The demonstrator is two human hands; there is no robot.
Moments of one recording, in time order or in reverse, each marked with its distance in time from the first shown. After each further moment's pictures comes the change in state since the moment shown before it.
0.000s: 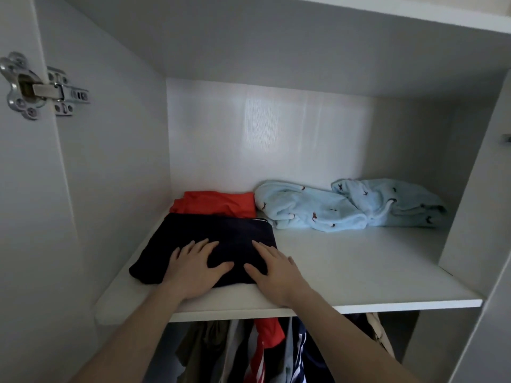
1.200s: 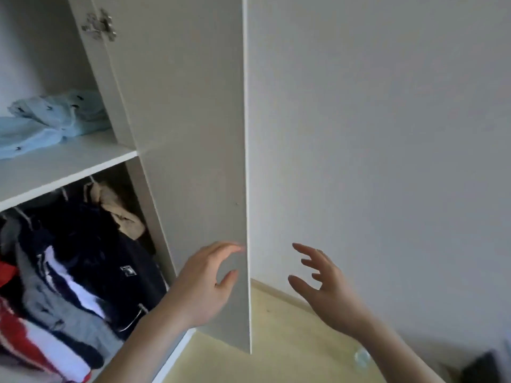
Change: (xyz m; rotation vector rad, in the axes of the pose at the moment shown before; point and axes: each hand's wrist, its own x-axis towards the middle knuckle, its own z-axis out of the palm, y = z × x) left_hand -0.466 0.344 0.102 -0.536 -0.446 1.144; right_hand -0.745 0.007 -0.119 0.197 0.645 0.905
